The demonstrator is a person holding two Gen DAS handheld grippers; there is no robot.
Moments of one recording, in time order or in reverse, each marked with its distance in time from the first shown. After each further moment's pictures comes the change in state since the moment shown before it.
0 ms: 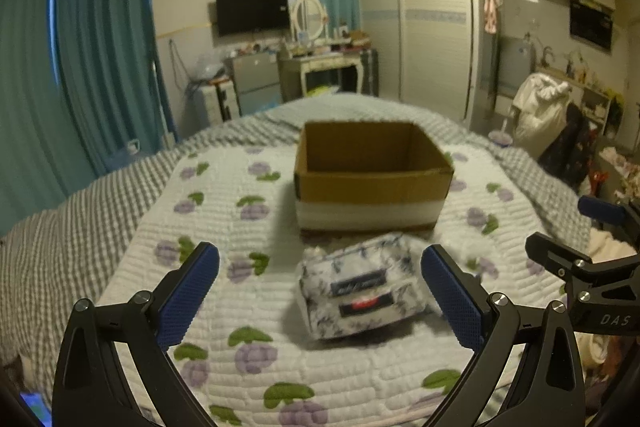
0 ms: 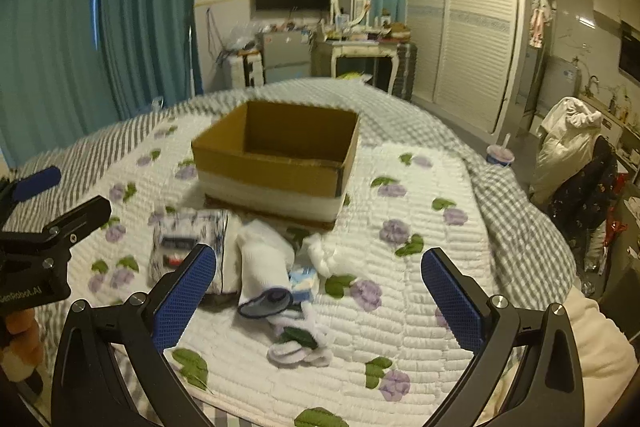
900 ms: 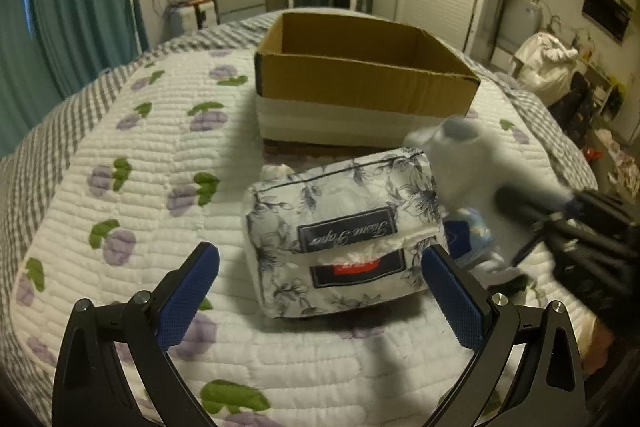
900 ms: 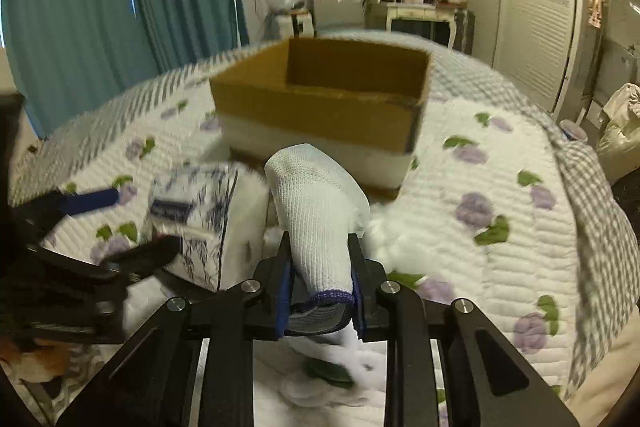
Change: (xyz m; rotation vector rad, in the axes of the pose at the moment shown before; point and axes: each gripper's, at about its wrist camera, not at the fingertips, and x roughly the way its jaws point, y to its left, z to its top) left arm 0.088 -0.013 -0.029 -0.058 0.269 -0.083; right arm 0.091 0.003 -0.017 -0.032 0.104 0.208
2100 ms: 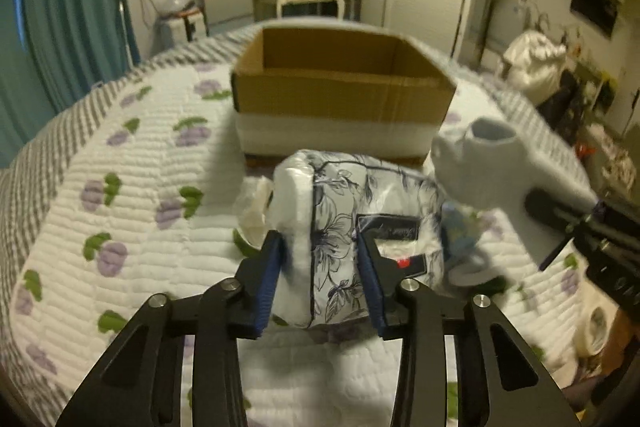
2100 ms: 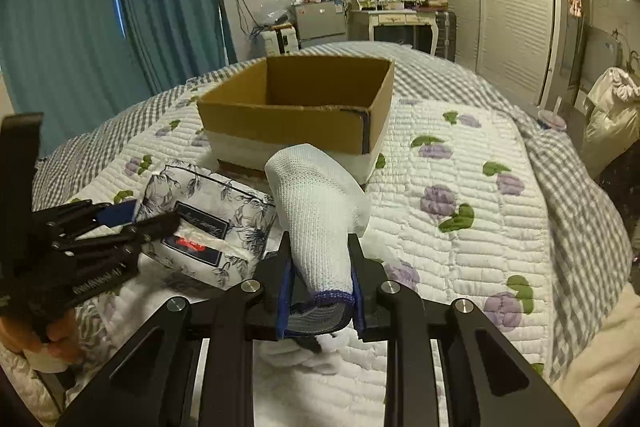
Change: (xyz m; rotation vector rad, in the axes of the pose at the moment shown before) left arm -0.017 -0.010 0.004 0.031 -0.057 -0.026; right arm -0.040 -0.019 -0.011 0.051 -0.036 -0.027
